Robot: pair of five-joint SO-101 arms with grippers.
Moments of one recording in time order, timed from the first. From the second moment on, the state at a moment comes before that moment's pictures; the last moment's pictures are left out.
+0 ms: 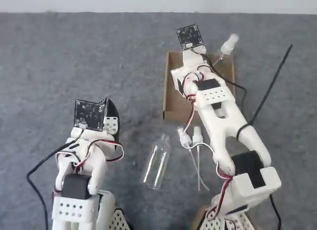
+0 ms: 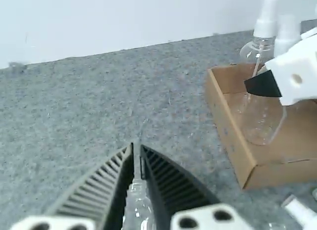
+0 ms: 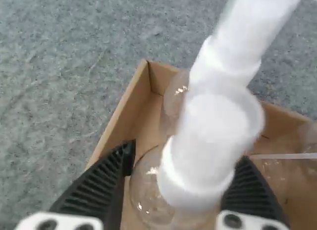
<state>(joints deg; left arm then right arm) 0.6 -85.9 78.5 46.1 0.1 -18.9 6.9 17.9 26.9 2.9</state>
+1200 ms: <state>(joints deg) 0.7 -85.9 79.3 45.9 0.1 -19.8 4.3 15.6 29.3 2.9</state>
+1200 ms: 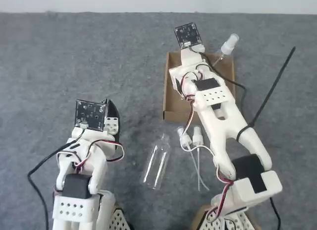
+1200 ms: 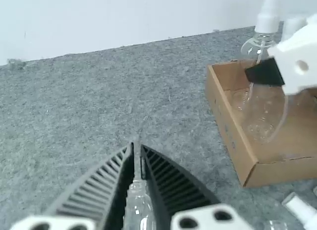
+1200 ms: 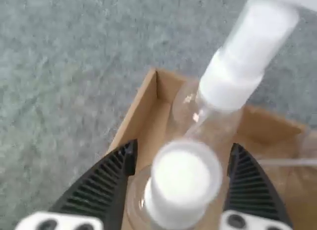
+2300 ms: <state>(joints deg) 0.7 -85.9 79.3 45.9 0.1 -20.0 -13.1 -17.7 99.5 3.0</state>
